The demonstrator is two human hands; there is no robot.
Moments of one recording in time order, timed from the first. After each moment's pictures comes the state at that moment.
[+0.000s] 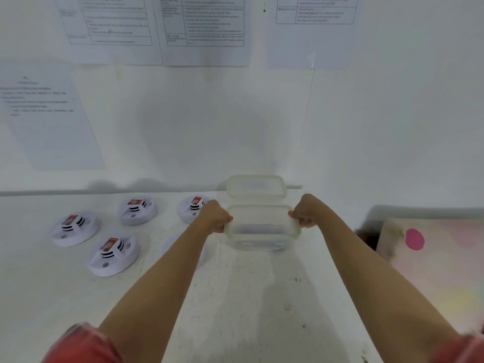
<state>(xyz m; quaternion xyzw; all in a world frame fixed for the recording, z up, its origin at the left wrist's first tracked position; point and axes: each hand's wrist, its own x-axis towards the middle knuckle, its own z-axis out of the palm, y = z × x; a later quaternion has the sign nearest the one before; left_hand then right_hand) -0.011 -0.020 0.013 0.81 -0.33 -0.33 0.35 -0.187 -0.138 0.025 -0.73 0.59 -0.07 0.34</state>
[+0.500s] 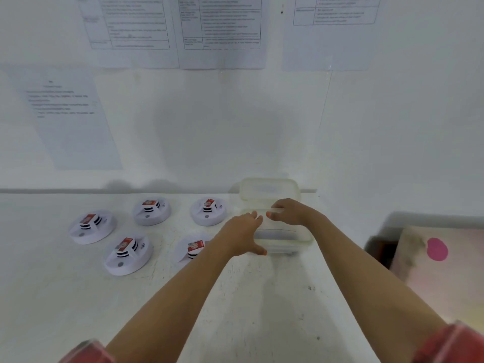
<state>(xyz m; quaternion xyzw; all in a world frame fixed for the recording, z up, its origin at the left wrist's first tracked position) -0.037 -0.003 0.000 0.73 -0.68 -0.07 0.04 -0.142 -0.138 0.011 -0.88 0.40 0.00 0.26</state>
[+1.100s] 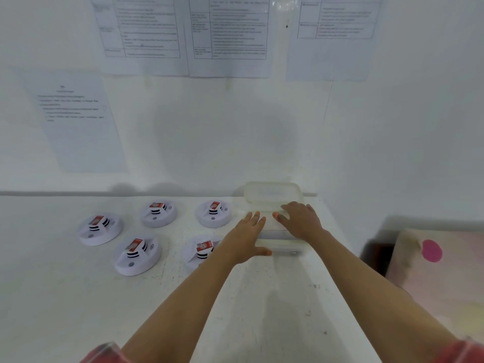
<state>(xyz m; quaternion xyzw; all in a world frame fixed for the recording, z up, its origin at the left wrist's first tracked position) -0.029 0.011 -0.016 0.73 -0.66 -0.11 0.10 -0.154 -0.114 -0.006 -0.89 0.43 -0.07 0.08</state>
